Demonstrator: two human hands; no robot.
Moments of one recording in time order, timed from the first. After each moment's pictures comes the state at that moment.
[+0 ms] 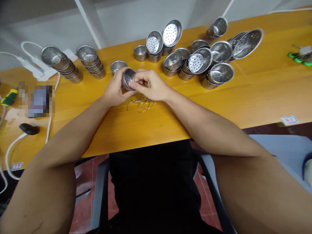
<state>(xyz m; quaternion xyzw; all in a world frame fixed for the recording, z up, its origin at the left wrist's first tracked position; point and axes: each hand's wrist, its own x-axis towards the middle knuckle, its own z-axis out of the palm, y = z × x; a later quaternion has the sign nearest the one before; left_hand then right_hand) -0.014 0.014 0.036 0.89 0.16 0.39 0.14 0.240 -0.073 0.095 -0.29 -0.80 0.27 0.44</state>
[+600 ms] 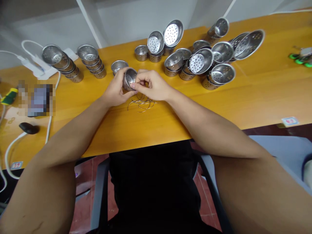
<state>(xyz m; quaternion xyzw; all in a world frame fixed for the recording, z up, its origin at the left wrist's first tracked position) -0.015 0.013 0.037 0.90 0.20 0.36 0.14 0.242 -0.073 0.097 -0.28 -0.80 0.28 0.44</state>
